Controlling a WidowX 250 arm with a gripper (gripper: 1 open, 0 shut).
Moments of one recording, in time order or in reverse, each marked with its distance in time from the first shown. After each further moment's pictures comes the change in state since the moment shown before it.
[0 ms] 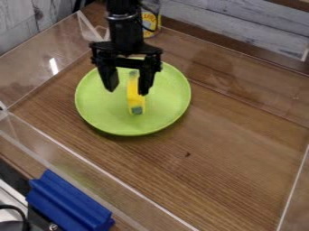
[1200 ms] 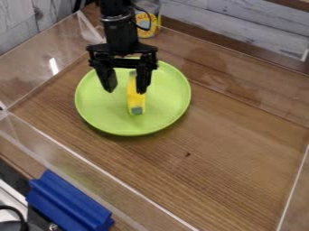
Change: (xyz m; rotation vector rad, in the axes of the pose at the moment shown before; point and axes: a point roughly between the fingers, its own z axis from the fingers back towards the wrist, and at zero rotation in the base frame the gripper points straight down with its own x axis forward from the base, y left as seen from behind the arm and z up) arm 0.001 0.005 -0.002 -0.062 0.034 0.030
